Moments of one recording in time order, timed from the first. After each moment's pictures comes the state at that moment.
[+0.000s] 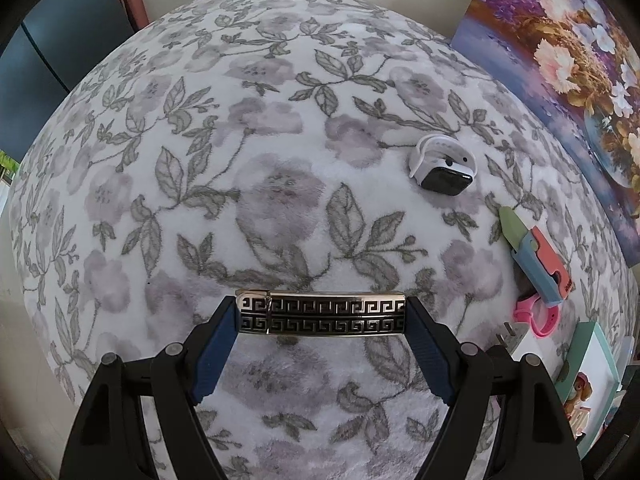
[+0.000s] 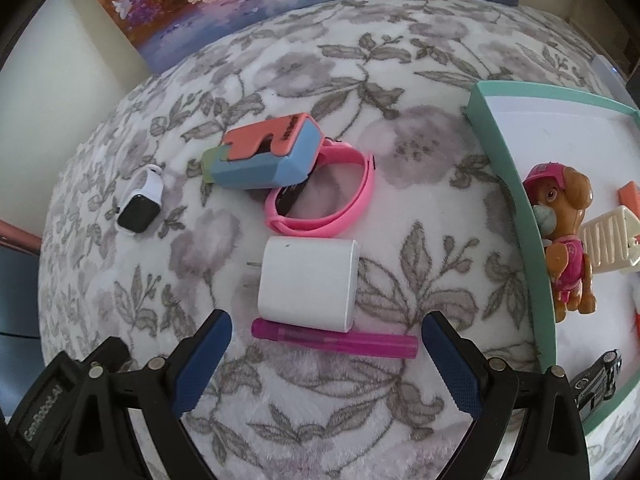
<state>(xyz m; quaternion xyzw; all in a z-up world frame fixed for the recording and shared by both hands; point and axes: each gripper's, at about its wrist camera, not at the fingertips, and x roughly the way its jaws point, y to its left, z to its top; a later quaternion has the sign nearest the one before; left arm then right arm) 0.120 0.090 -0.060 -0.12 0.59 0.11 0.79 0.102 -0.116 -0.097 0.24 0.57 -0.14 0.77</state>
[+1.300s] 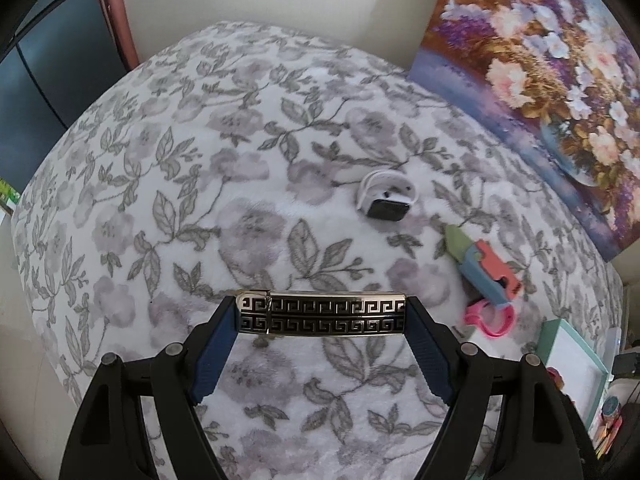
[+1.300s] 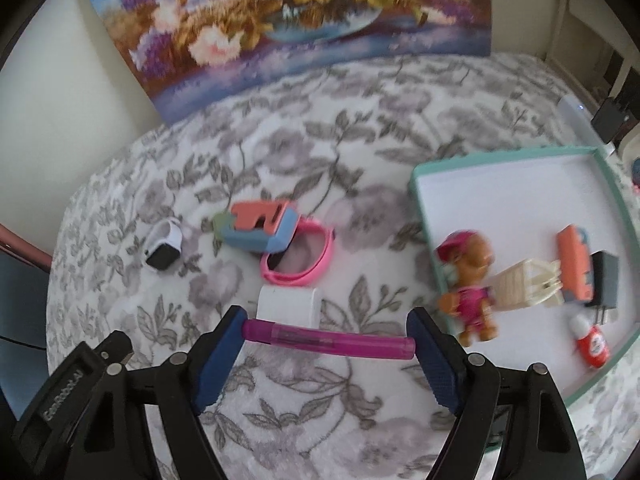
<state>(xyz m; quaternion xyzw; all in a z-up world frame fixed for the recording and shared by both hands) 0.118 0.062 -0.006 -0.11 0.55 0.08 0.82 0.070 -0.154 -0.017 0.22 0.51 -0.15 0.82</state>
